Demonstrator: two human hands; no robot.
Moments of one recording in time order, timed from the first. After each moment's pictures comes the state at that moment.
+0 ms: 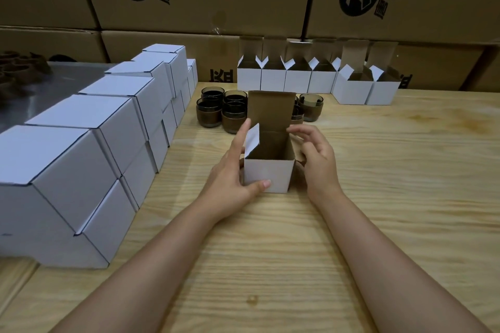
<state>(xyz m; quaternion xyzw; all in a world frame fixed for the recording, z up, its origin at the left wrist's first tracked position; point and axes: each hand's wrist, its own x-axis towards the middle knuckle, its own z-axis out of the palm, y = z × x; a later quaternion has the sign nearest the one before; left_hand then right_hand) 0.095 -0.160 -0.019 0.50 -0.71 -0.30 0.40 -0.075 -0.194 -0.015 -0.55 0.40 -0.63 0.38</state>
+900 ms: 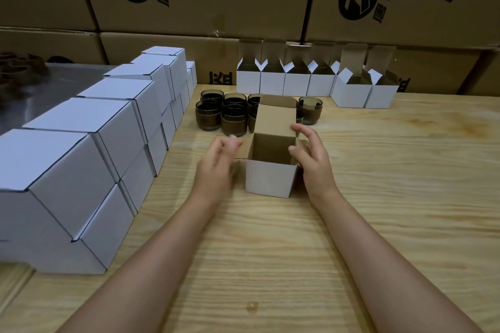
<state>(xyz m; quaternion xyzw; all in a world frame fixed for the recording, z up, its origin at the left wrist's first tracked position) 0.099 -0.170 -0.017 0.50 -0.54 -0.38 0.56 -0.079 -0.196 -0.017 -0.60 0.42 -0.57 0.38</state>
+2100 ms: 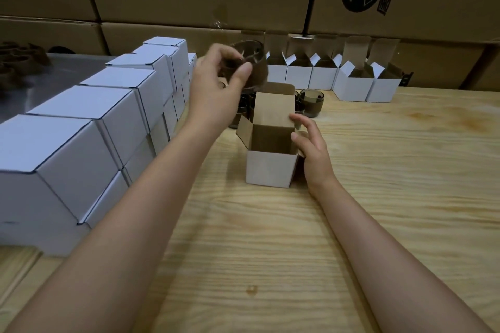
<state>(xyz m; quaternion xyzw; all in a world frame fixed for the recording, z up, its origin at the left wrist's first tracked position) 0.097 -0.191 0.081 0.47 -0.61 -0.20 0.61 -0.078 -0.197 -0.016 -0.60 0.41 -0.57 0.39</state>
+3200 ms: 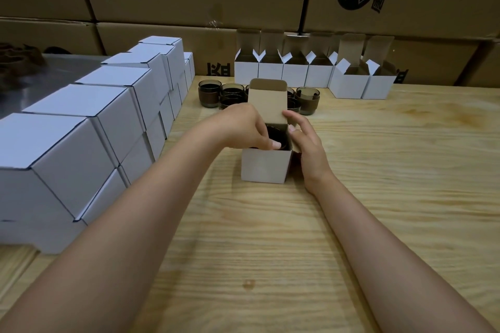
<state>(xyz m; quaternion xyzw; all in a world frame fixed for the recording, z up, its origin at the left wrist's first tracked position) 0.077 -0.191 0.076 0.57 -0.79 -0.19 0.09 -0.079 -0.200 -0.015 -0.59 0.39 -0.56 0.43</state>
